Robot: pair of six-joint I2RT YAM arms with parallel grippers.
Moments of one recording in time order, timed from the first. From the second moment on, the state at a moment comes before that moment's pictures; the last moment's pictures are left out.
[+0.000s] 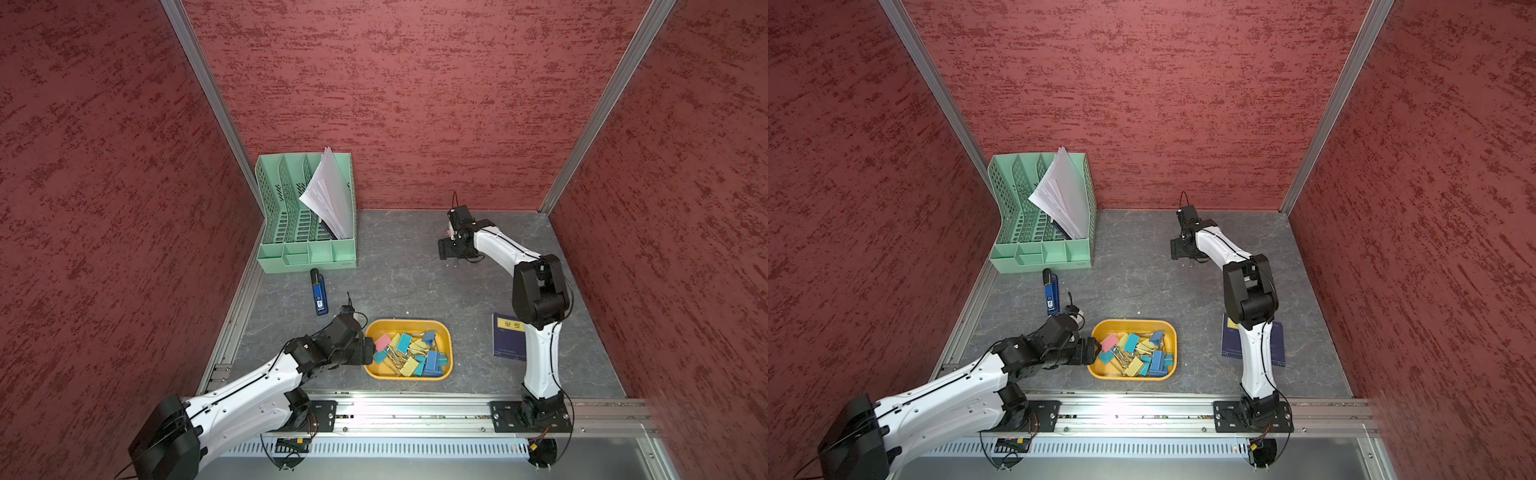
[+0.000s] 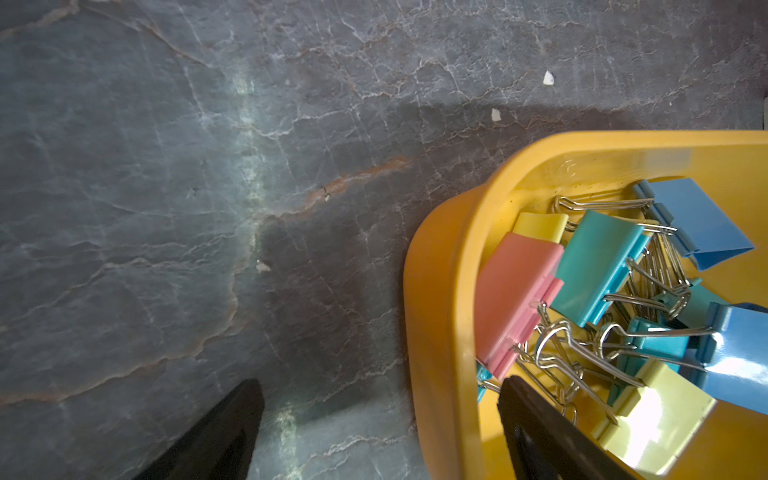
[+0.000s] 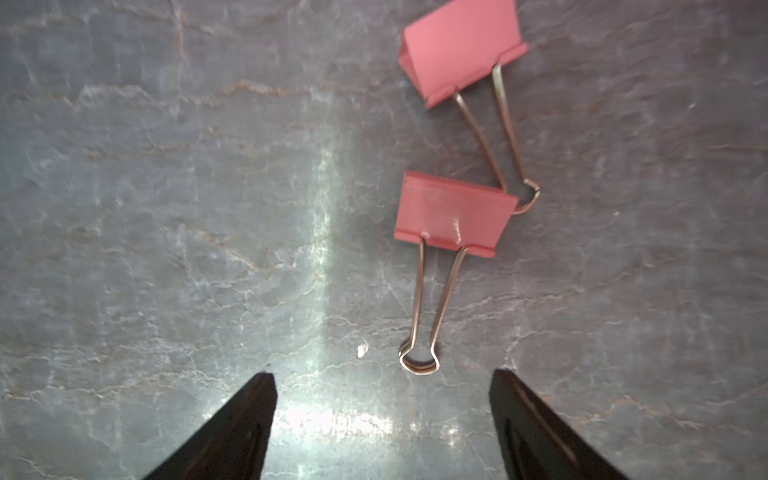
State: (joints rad) left arm -0.78 0.87 0.39 -0.51 -0.03 -0.71; right arm 0.29 2.15 1.78 -0.74 0.08 0.26
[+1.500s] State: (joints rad) left arm -0.78 0.88 0.39 -0.52 -0.03 -0.71; right arm 0.22 2.42 2.07 -0.83 0.12 0.33
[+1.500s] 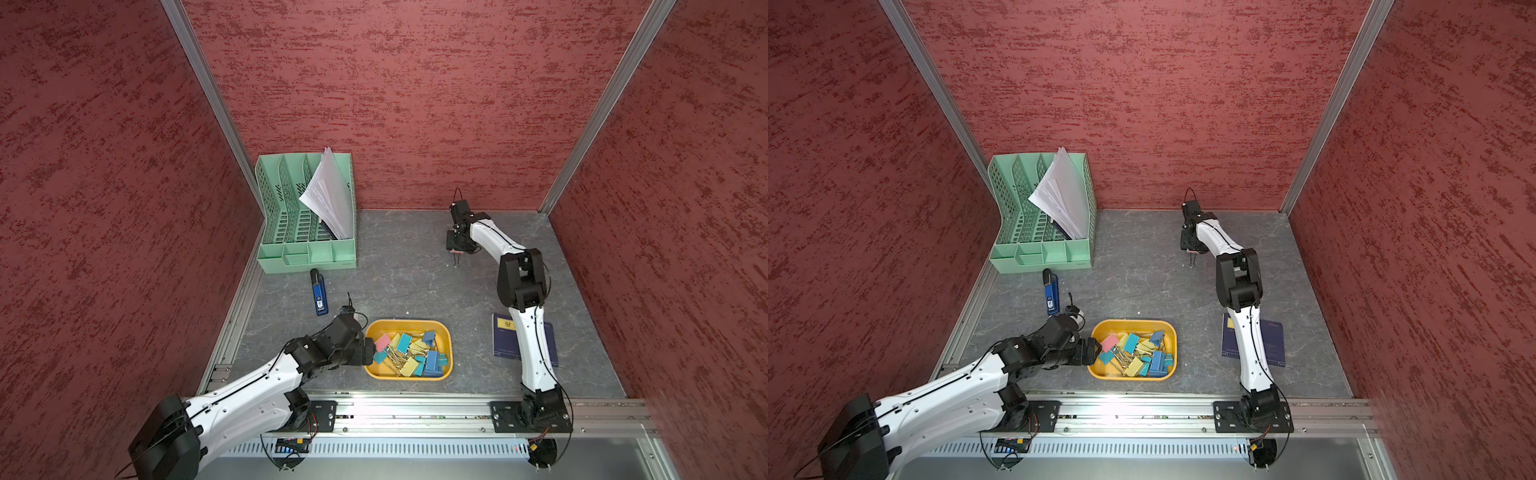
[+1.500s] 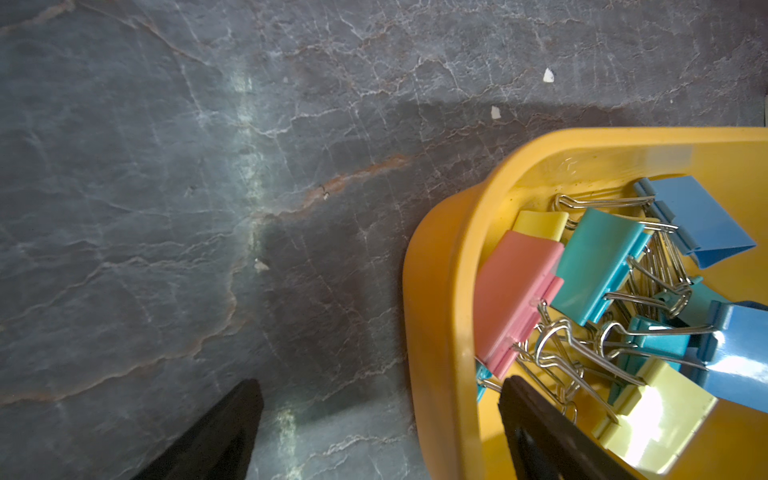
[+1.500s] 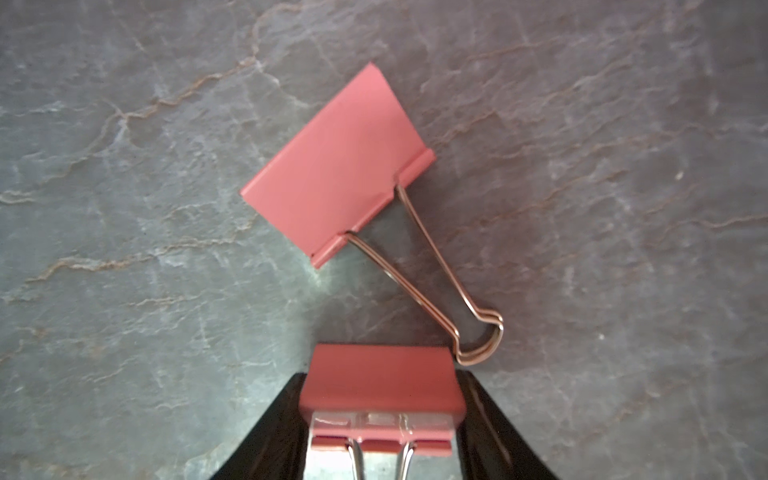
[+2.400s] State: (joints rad) left arm -0.79 0.86 0.39 -0.52 -0.03 -0.71; right arm 0.90 1.51 1.03 -0.46 -0.18 0.32
